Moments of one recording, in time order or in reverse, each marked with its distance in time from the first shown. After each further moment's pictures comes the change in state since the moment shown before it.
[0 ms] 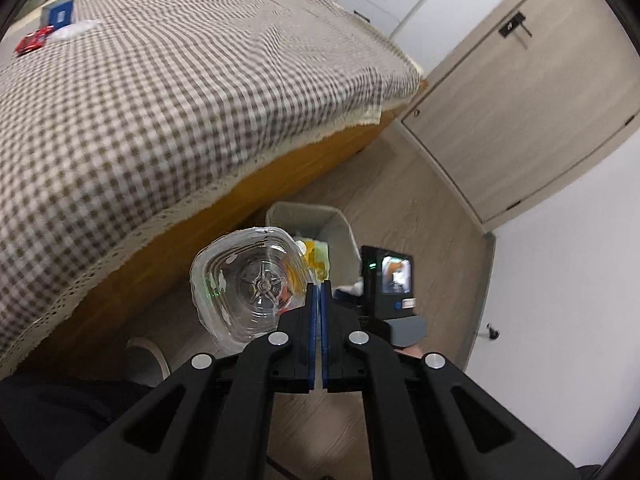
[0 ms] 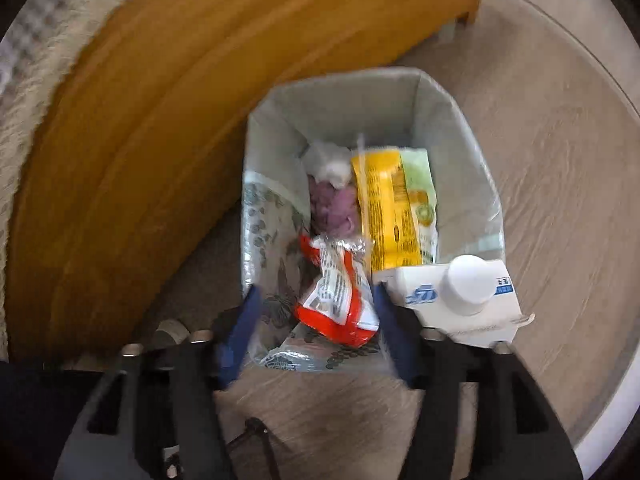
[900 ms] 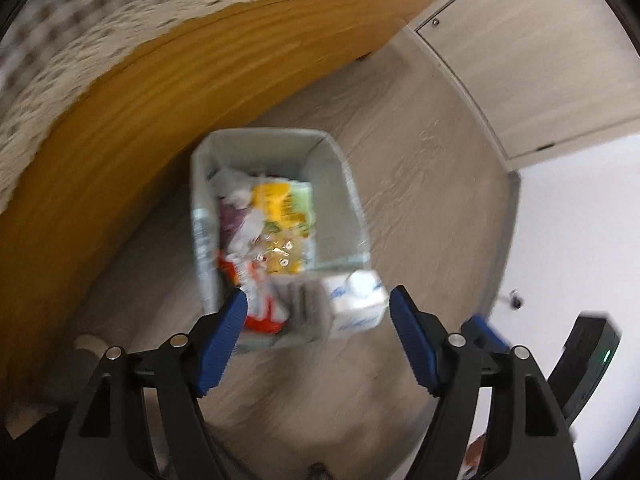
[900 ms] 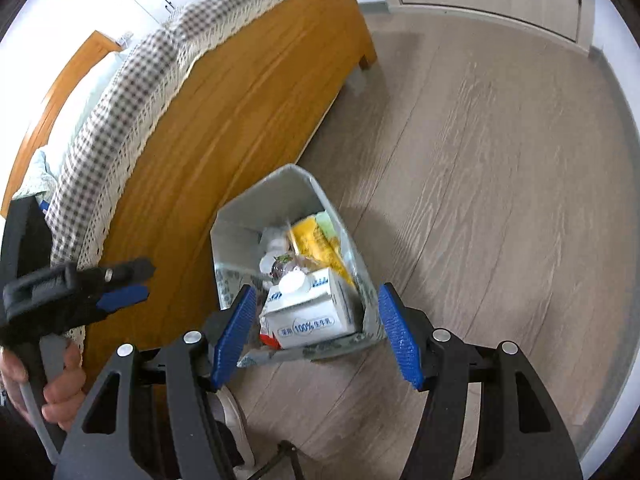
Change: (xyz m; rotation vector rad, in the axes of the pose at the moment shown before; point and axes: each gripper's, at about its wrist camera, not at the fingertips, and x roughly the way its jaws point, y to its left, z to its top) left arm 0.214 -0.038 0.026 0.023 0.320 0.032; right arm -0.126 -0.133 -0.044 0.338 -0.230 0.106
